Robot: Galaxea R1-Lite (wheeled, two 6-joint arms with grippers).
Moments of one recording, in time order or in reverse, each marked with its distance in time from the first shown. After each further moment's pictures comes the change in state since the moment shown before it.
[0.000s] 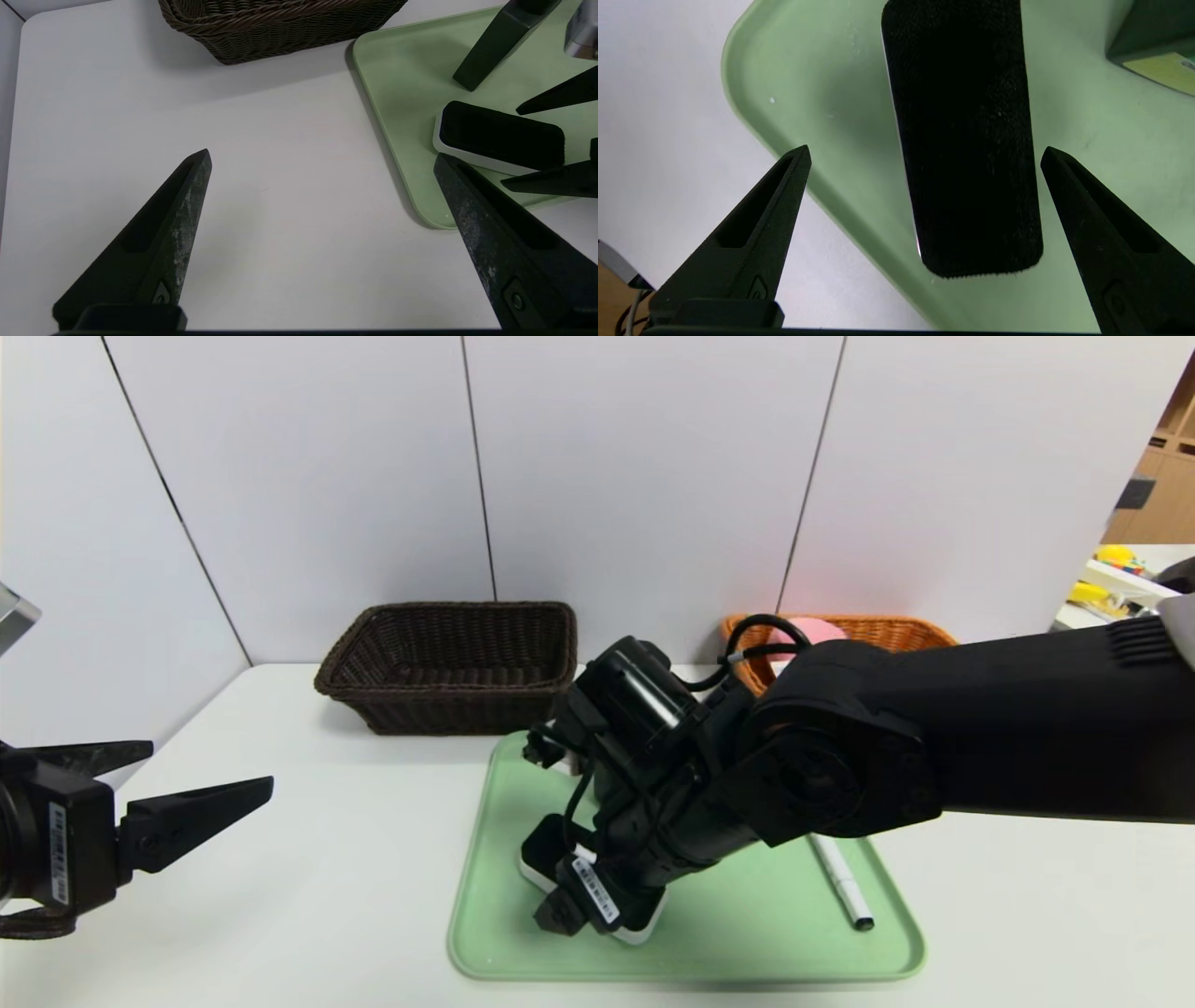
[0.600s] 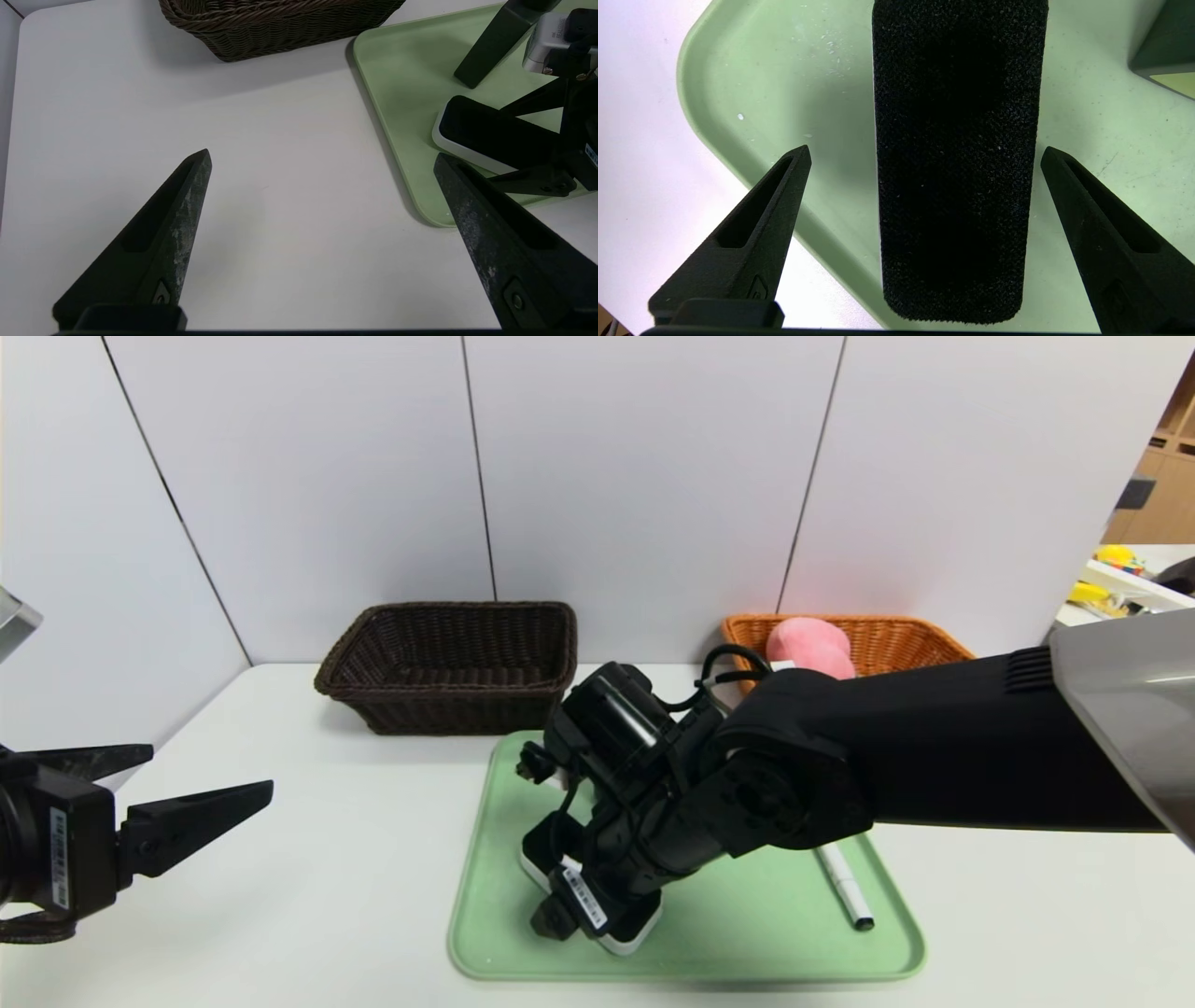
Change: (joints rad) left arm 0.000 -0.002 0.011 -0.001 -0.001 0.000; right arm -0.009 0.054 0.003 -0.034 -0.005 -0.002
